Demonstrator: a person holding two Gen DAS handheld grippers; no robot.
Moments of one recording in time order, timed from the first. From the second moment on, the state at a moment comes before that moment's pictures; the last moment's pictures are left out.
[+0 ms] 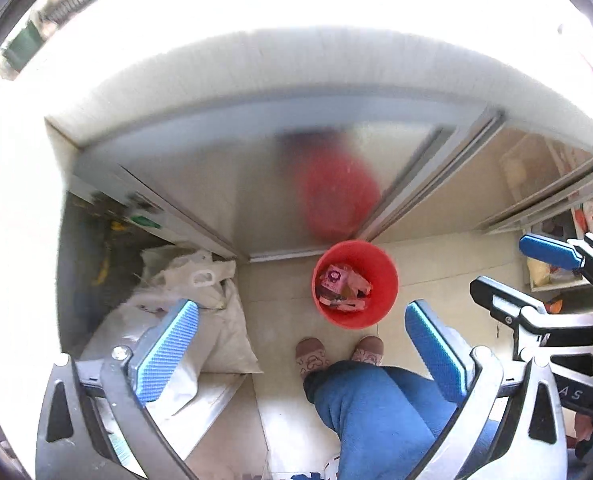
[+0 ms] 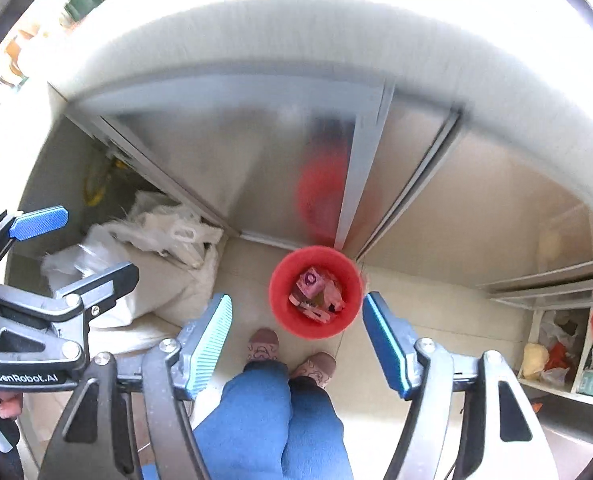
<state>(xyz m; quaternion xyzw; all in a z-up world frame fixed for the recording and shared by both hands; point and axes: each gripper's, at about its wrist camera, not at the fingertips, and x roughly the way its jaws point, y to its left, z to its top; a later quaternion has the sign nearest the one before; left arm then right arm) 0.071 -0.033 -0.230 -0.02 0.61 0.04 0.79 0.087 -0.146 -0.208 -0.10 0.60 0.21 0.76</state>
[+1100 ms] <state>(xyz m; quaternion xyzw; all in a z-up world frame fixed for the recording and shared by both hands) 0.151 0.230 -0.085 -0.11 0.55 0.25 0.79 0.242 0.125 -0.083 -0.24 0.48 0.41 0.74</state>
